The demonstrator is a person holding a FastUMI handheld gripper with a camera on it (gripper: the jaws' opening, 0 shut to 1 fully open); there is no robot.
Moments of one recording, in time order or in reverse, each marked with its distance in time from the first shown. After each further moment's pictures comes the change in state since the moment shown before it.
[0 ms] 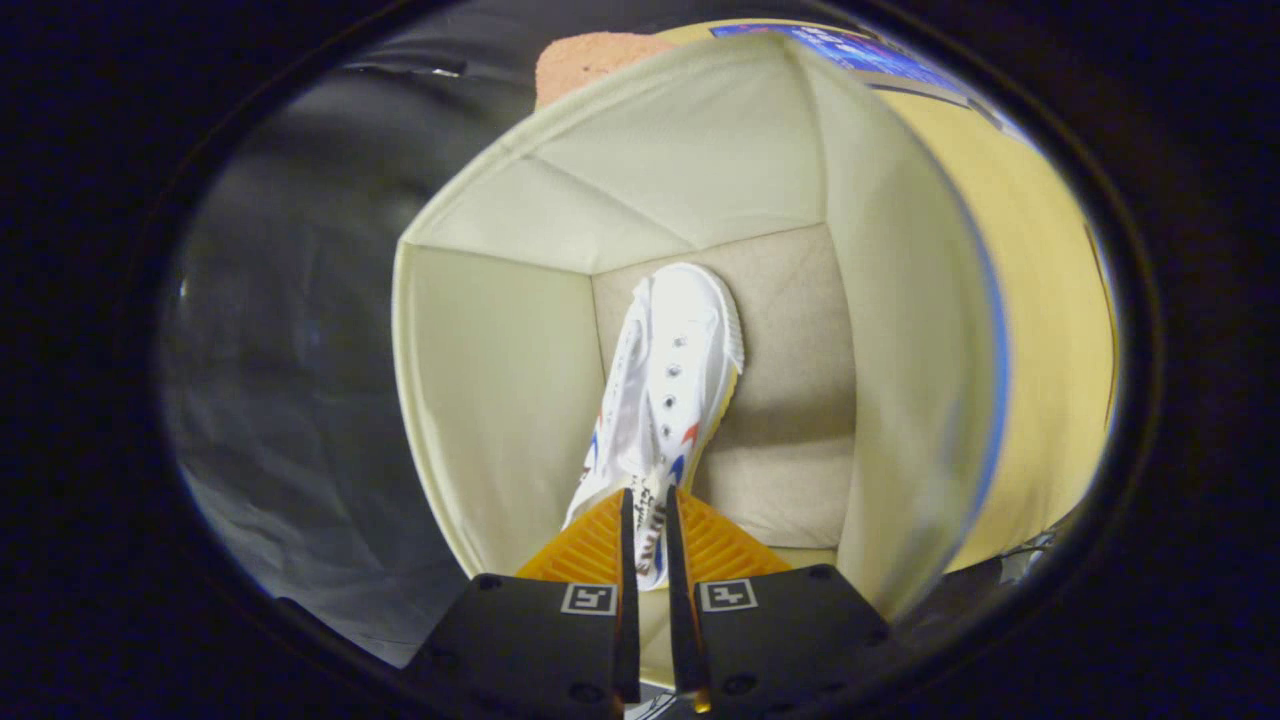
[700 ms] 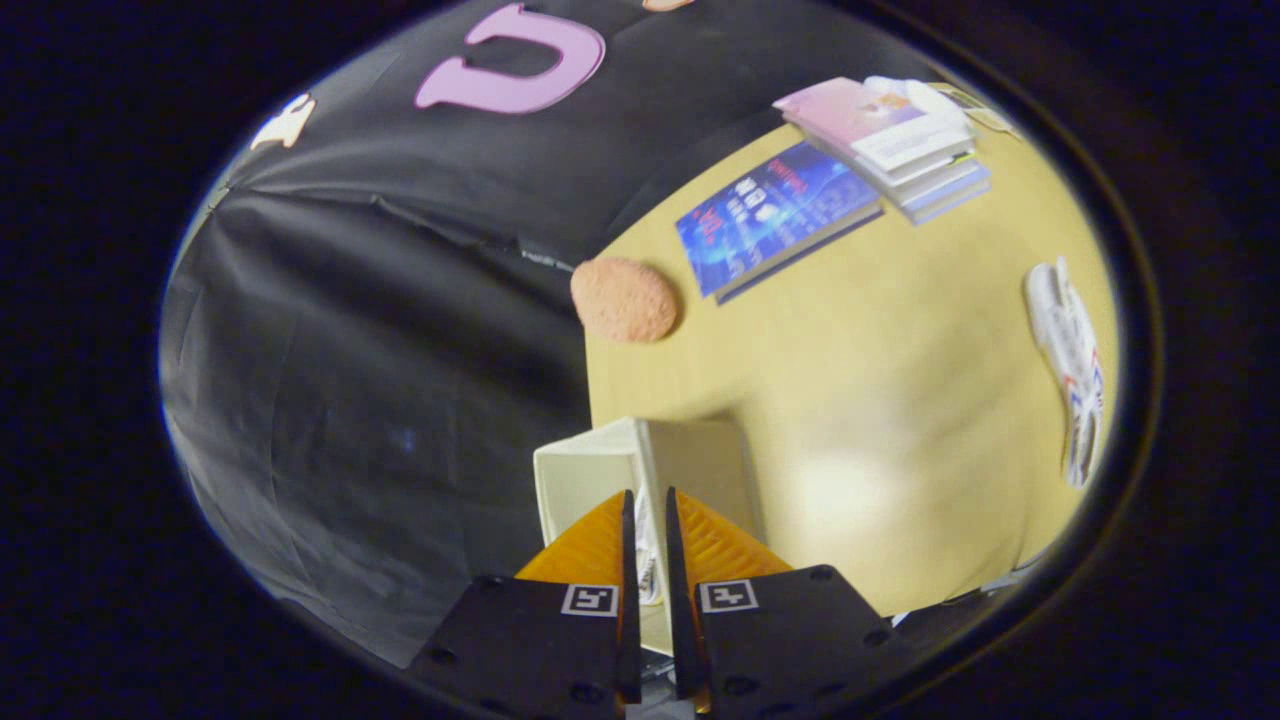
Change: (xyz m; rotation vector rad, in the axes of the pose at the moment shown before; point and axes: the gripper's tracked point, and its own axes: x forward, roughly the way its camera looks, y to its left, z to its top) arm -0.206 -0.106 0.116 0.118 -0.417 0.205
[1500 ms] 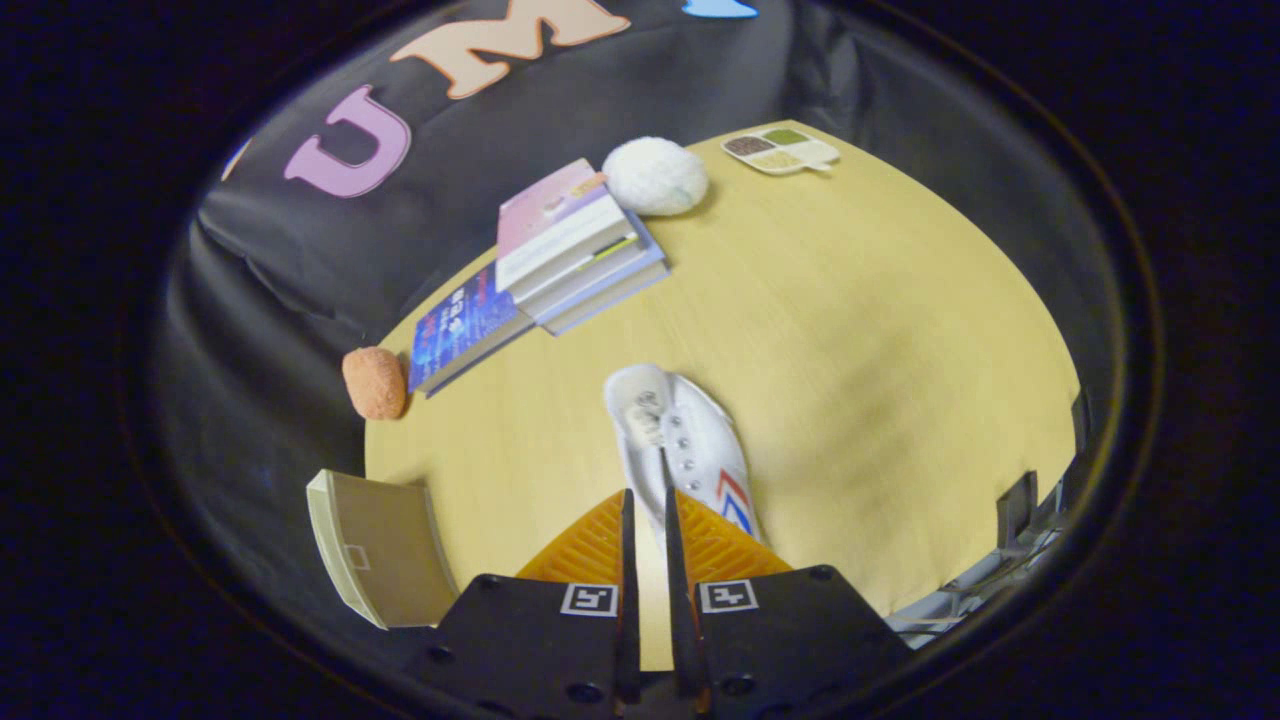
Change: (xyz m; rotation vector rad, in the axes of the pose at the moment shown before) arm -0.103 -0.311 0.064 -0.033 -0.162 -0.450
